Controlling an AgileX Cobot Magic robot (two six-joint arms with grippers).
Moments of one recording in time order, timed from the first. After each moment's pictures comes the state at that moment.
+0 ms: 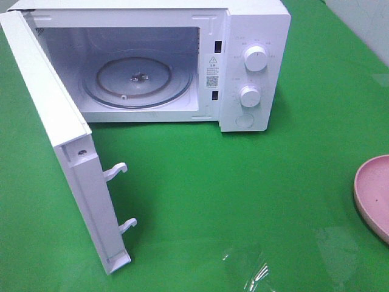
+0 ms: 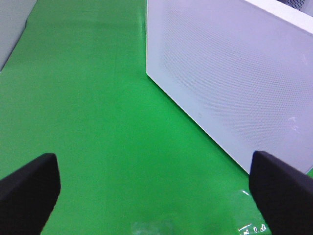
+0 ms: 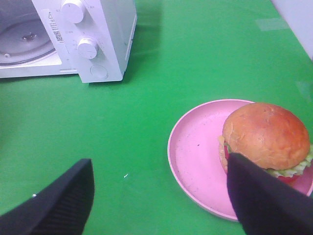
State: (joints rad) left arm 0.00 0.00 -0.52 -0.09 1.07 0.07; right arm 0.18 0.00 -0.49 -0.09 0.97 0.16
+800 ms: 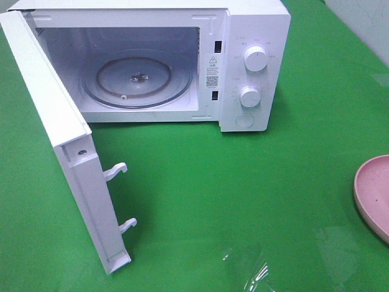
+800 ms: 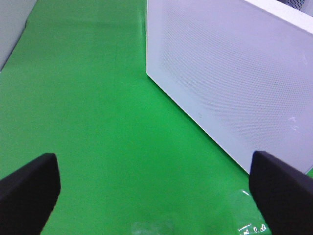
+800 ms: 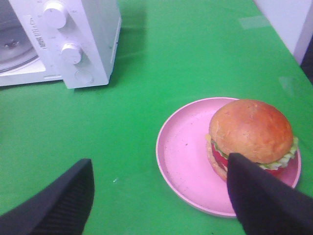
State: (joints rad) left arm 0.00 0.00 -0.52 -0.09 1.07 0.07; right arm 0.09 0.00 -0.49 -0.09 0.97 0.16
